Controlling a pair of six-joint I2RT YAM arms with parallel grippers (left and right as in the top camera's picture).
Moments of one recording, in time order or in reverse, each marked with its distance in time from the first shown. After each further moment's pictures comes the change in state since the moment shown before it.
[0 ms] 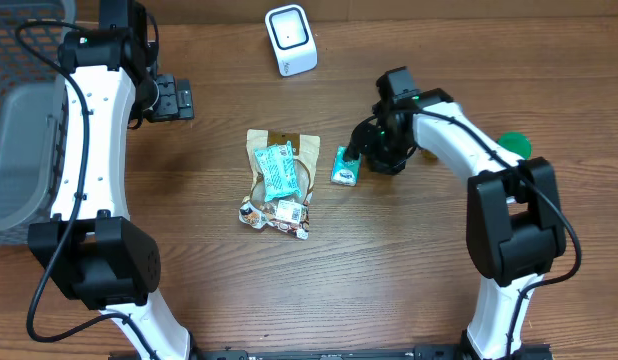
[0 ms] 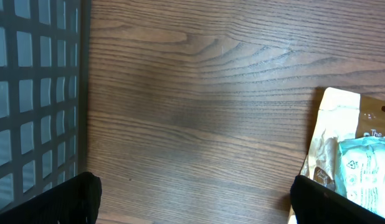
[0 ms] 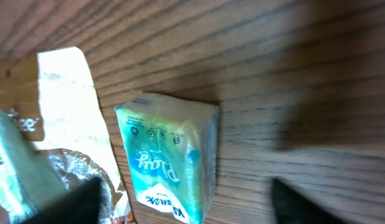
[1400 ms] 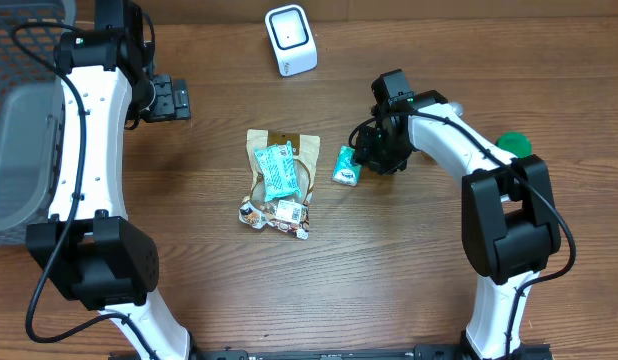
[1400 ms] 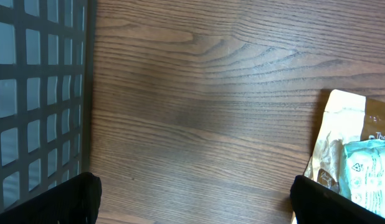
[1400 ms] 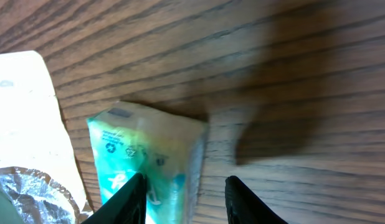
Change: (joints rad) left arm 0.013 0.000 0.000 0.000 0.000 0.000; right arm 0.030 0.022 0.000 0.006 0.110 -0.029
